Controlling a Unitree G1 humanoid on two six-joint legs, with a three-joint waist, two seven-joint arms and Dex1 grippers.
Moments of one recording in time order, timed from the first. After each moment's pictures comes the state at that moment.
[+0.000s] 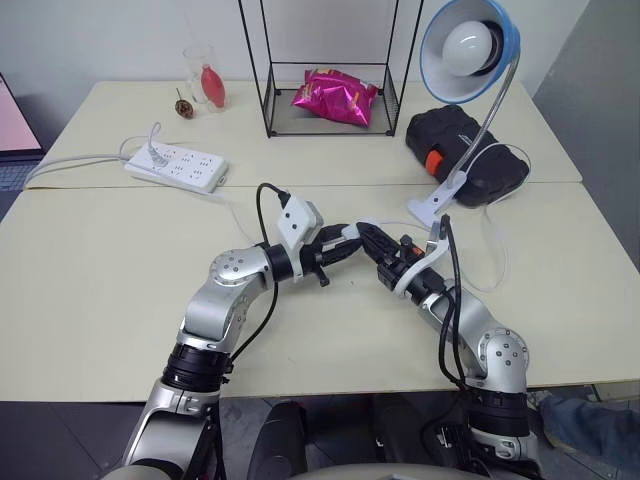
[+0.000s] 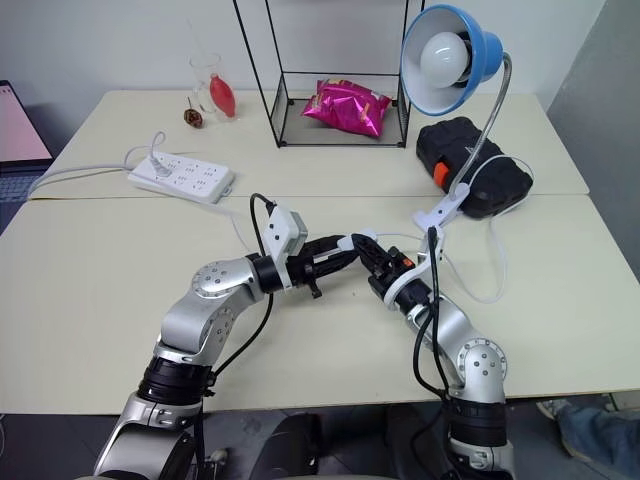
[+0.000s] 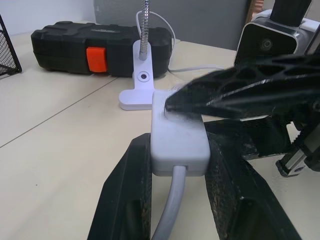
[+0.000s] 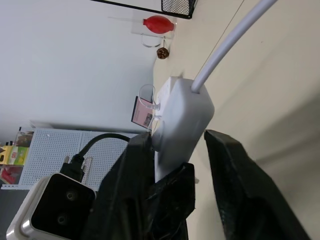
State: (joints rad) left arm -0.45 0.33 -0.14 -0.05 -0.30 0.37 -0.81; right arm -0.23 0.06 -0.10 -0.25 1.52 0.74 -0.31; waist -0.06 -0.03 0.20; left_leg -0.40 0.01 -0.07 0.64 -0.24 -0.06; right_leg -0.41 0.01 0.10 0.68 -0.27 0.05
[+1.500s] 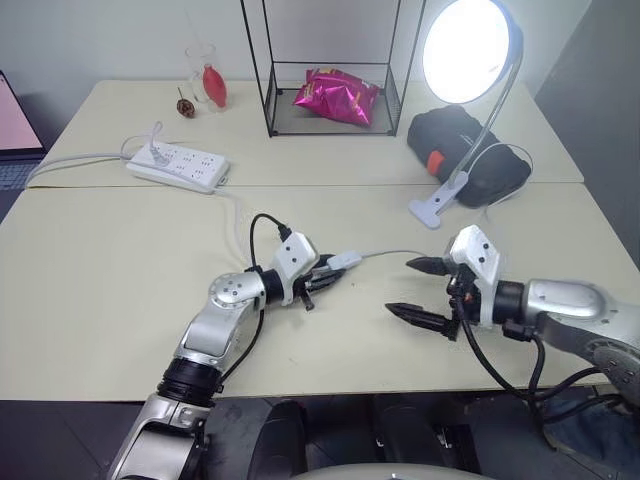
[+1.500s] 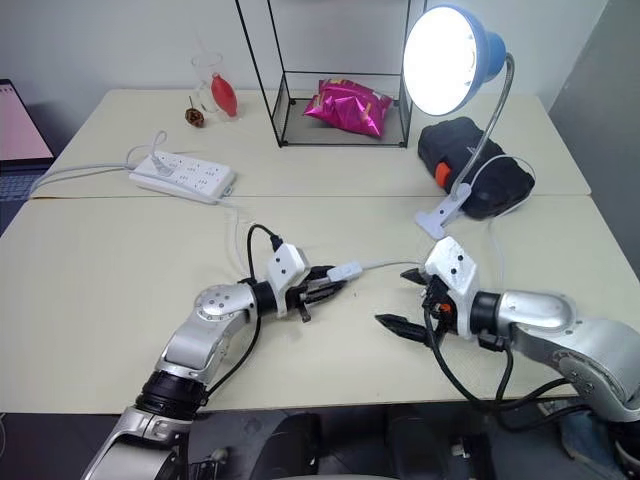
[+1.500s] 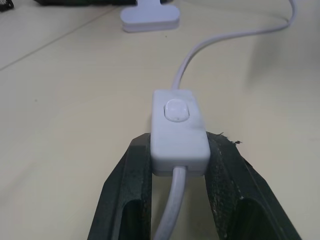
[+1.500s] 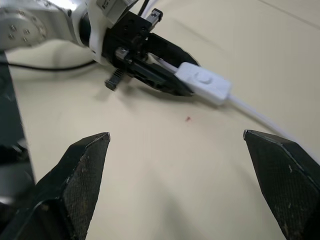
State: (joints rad) left arm -0.35 0.39 -0.21 0.12 -0.13 0.16 -0.84; right arm -0.24 -0.95 0.11 -0.65 0.80 0.77 0.53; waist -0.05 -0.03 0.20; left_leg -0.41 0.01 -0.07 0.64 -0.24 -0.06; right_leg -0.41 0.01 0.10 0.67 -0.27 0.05
